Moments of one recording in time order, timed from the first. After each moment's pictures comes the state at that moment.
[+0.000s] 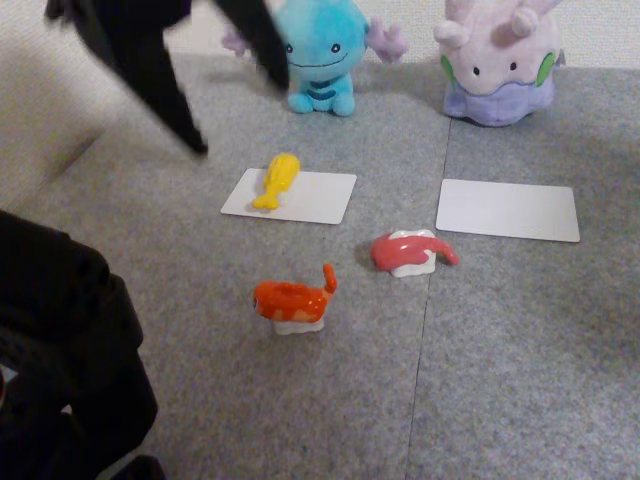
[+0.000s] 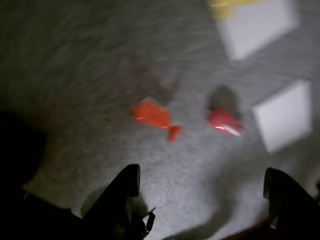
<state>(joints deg) 17.7 125.9 110.7 96.2 12.7</state>
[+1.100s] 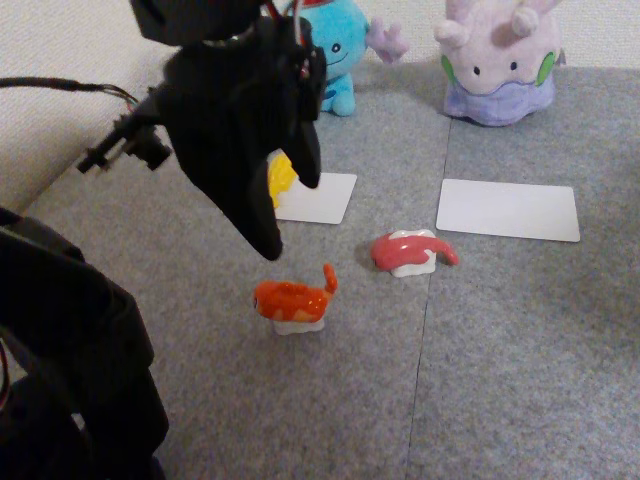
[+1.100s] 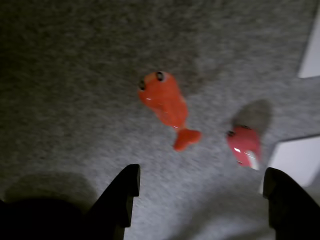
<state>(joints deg) 32.3 122.6 126.2 81.4 -21.8</state>
